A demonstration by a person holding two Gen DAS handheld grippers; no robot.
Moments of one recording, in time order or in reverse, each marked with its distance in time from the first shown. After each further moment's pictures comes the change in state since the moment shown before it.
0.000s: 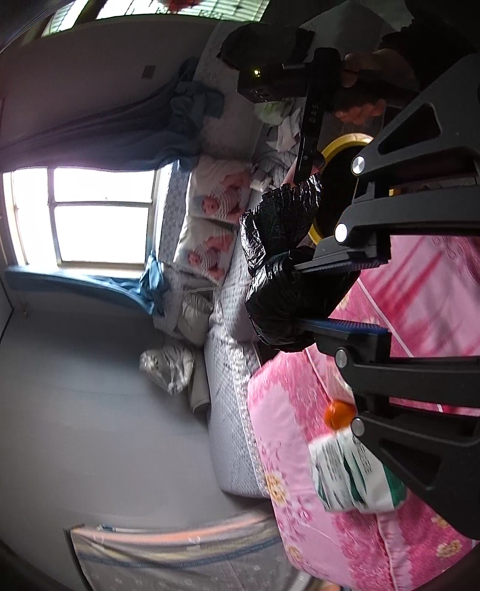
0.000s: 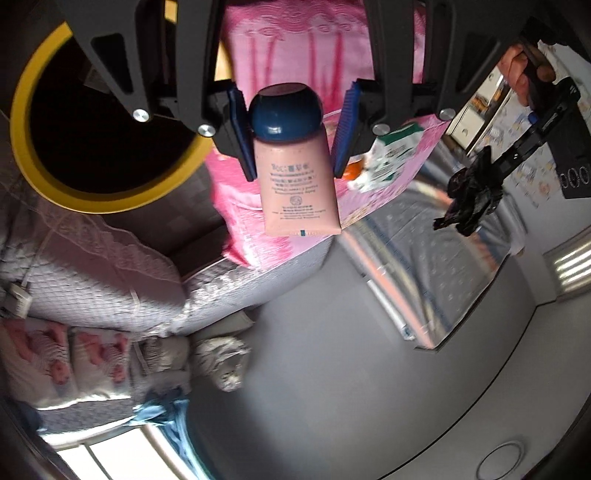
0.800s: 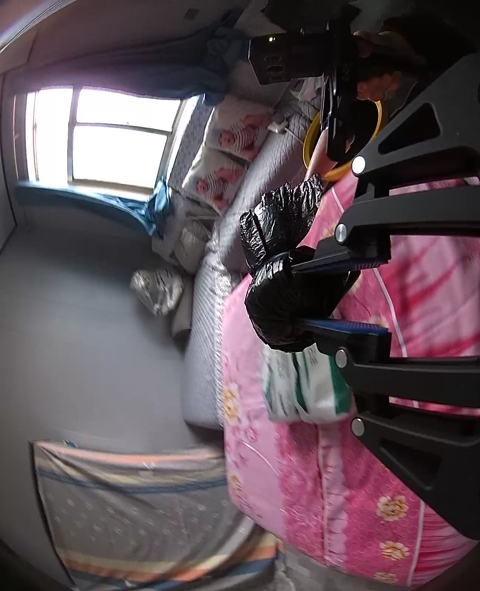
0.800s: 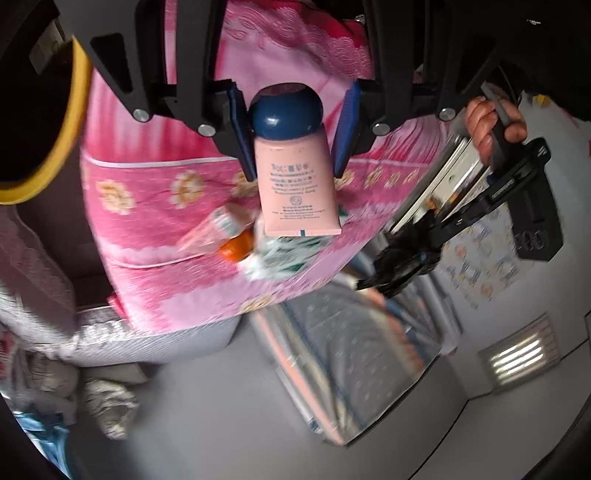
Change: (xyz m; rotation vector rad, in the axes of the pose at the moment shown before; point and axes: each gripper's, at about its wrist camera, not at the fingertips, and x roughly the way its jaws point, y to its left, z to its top) left arm -0.068 0.102 -0.047 -0.193 0.001 0.231; right arm 0.084 0.118 -0.036 -0.235 0.327 0.282
